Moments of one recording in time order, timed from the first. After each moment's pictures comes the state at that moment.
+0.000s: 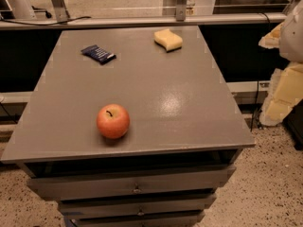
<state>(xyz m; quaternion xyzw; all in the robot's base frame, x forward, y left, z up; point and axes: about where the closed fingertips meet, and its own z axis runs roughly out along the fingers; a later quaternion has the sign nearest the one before) 0.438 -0.217 0.977 -0.60 0.78 -0.03 0.16</state>
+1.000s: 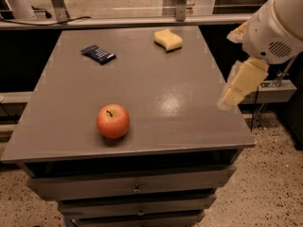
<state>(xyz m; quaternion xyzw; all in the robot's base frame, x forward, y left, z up) 0.484 -0.163 0.966 -0.59 0.76 0.02 0.25</state>
